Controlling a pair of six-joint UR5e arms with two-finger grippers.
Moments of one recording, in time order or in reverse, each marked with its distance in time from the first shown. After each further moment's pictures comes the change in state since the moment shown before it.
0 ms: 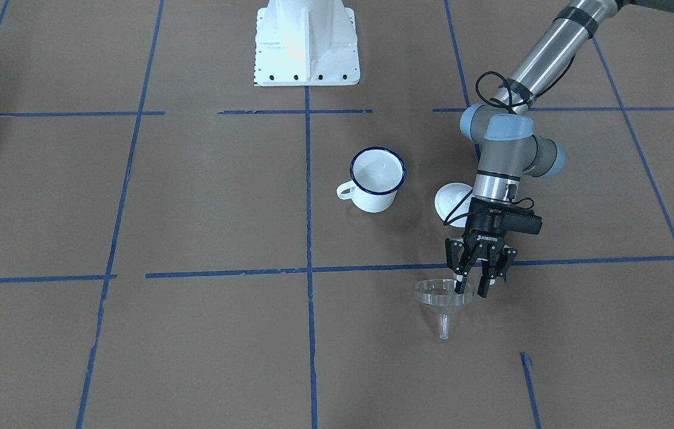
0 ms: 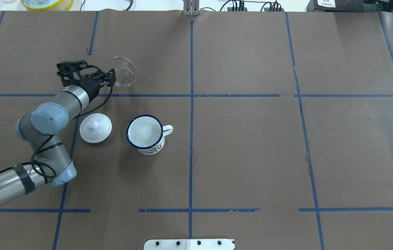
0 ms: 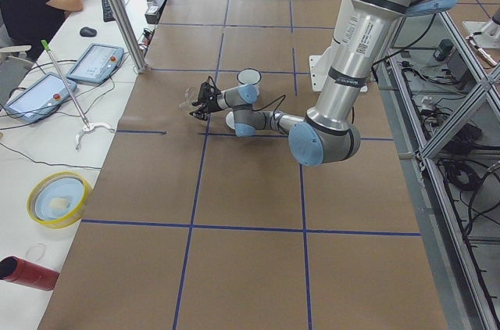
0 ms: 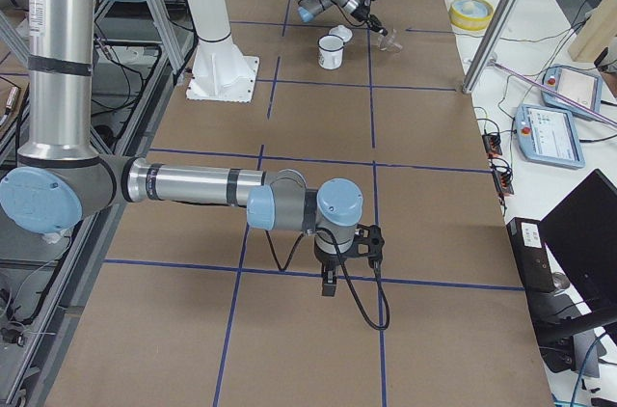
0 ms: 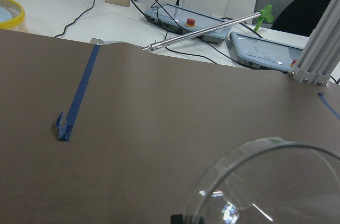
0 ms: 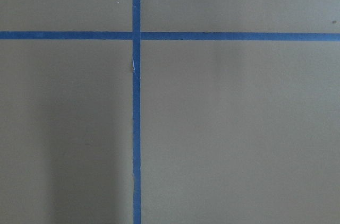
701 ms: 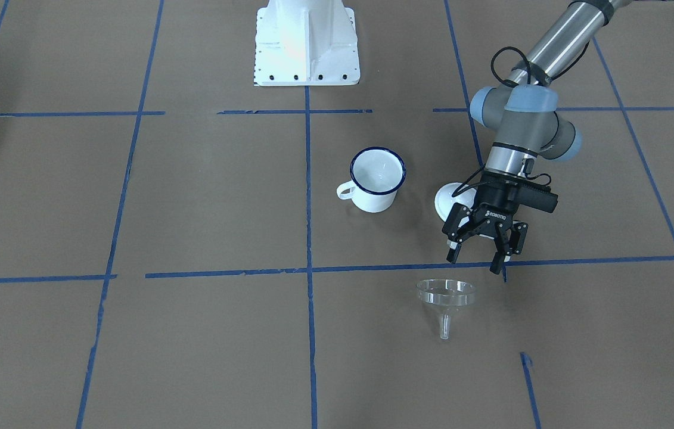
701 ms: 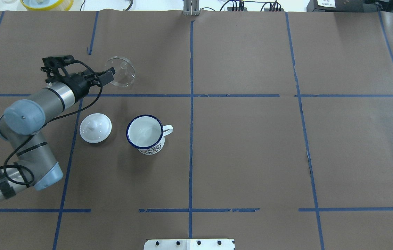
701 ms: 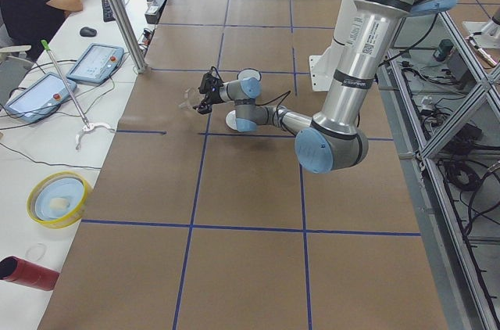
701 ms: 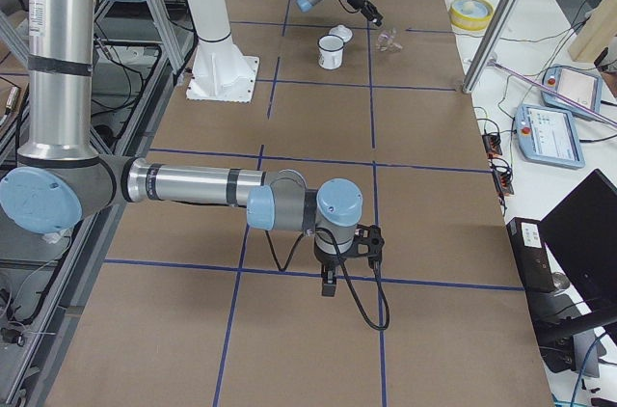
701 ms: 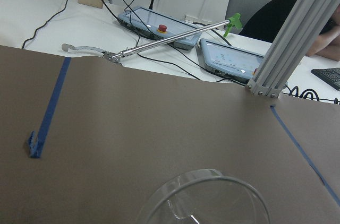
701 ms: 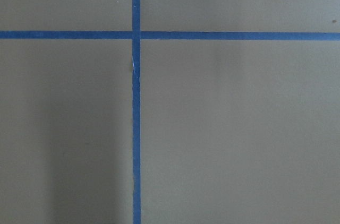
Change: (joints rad) left arm -0.026 0.137 -0.240 0.007 -0.111 0.015; right arm 0.000 -0.001 0.000 0.000 0.000 0.000
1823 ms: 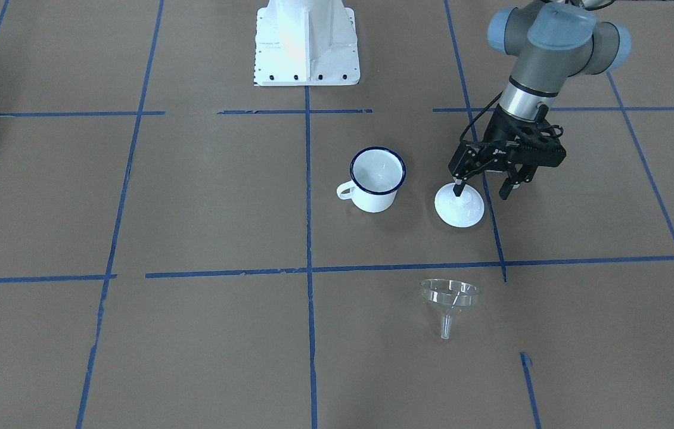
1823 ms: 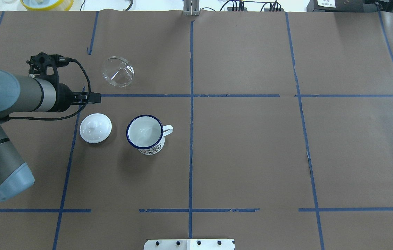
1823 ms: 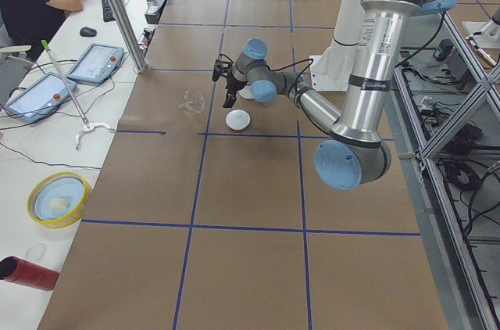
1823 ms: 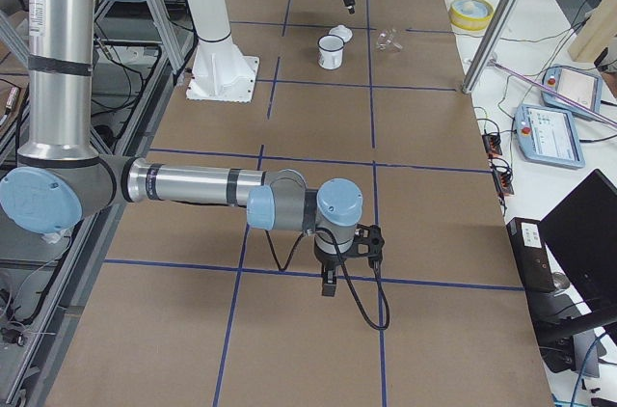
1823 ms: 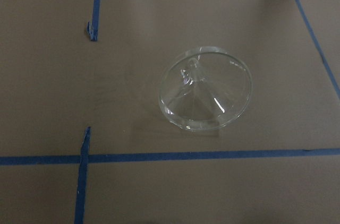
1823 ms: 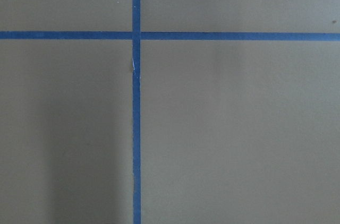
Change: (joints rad) left arm -0.064 0.069 -0.460 0.857 -0.459 0.014; right arm 0.000 0.001 0.000 0.000 0.000 0.000
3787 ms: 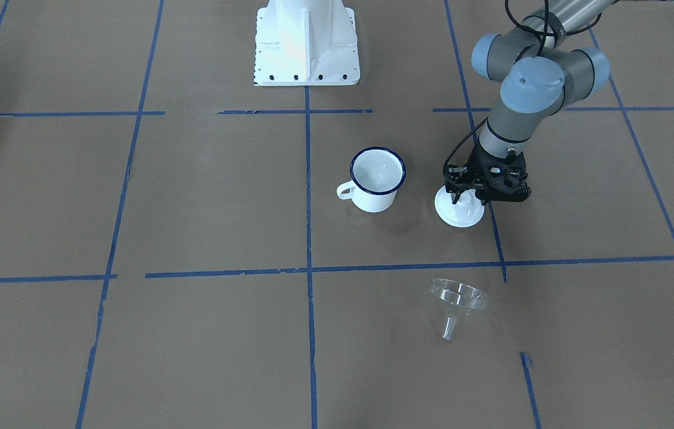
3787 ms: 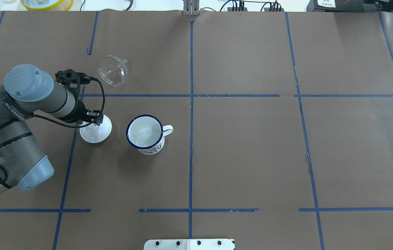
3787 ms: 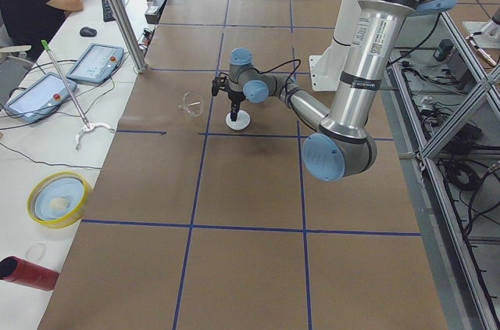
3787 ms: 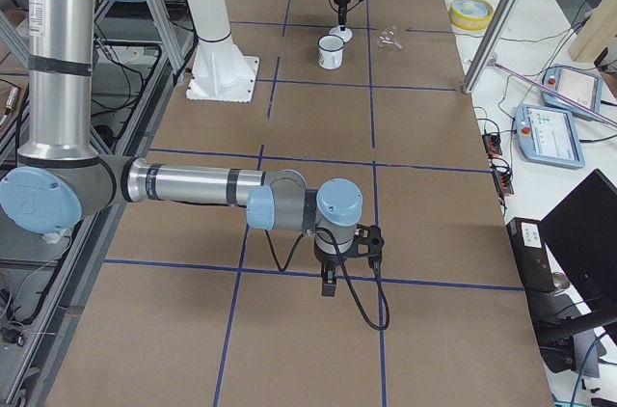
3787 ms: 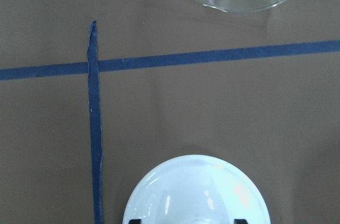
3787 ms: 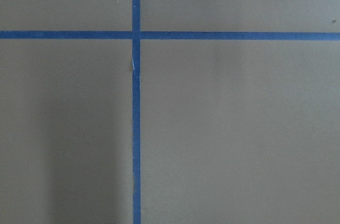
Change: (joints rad) left arm 0.013 -0.066 0.149 0.129 -0.187 0.140; right arm 0.000 -0.001 0.000 0.000 0.000 0.000
